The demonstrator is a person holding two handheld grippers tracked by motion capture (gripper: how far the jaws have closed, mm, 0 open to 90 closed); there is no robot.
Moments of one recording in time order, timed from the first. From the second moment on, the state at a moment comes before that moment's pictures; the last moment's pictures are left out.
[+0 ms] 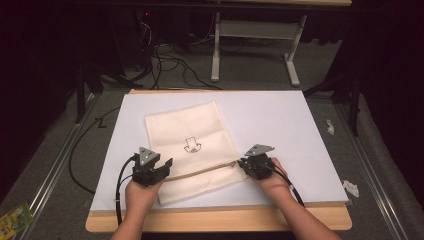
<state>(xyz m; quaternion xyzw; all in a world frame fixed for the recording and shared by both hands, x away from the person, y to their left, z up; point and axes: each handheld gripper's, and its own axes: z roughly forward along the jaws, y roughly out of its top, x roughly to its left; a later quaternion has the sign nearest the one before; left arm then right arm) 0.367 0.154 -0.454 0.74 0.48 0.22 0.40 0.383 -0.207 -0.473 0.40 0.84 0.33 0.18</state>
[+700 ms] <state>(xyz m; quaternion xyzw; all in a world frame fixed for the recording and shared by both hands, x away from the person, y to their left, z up) 0.386 0.071 -0.478 0.80 0.44 0.18 0.37 0.322 -0.319 -0.470 0.44 0.82 0.32 0.20</state>
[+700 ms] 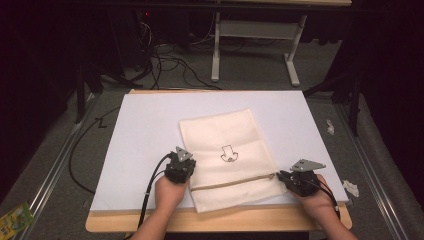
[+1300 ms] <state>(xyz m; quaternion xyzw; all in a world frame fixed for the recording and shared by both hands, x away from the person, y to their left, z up) 0.412 0.075 -0.471 0.78 0.46 0.19 0.37 0.316 -0.317 -0.472 0.44 0.81 0.33 0.19</state>
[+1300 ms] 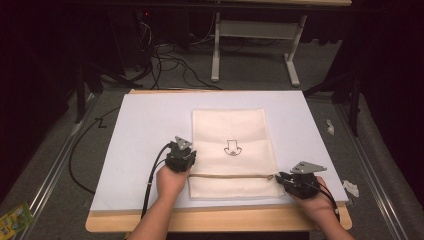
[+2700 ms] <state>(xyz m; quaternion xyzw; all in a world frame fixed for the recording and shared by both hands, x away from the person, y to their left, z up) 0.350 0.076 -0.449 0.78 0.37 0.16 0.48 0.320 -0.315 -0.472 0.47 0.79 0.35 0.16</state>
